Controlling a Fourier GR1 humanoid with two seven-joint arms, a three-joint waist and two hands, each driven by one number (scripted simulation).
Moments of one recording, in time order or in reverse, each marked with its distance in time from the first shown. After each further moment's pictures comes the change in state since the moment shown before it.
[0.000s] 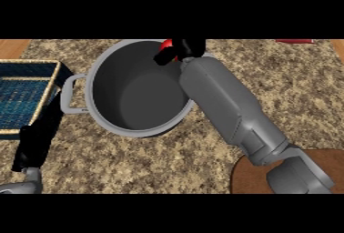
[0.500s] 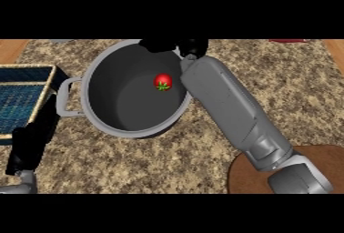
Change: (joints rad) left arm 0.017 0.008 0.035 0.019 0.012 -0.006 -0.014; right arm 0.073 0.000 -0.103 -0.193 -0.259 -0.167 -0.201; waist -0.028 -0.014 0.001
